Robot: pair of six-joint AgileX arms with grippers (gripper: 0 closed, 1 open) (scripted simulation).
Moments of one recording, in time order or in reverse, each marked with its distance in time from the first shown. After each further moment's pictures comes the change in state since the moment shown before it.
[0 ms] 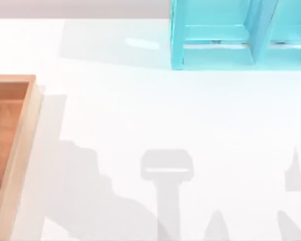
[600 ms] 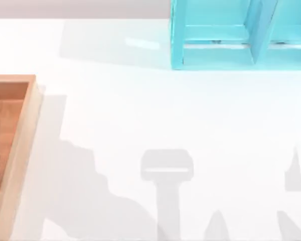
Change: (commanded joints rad) left arm 0.000 0.004 -0.014 0.017 0.000 -0.001; right arm 0.000 0.000 0.000 0.000 0.000 0.000
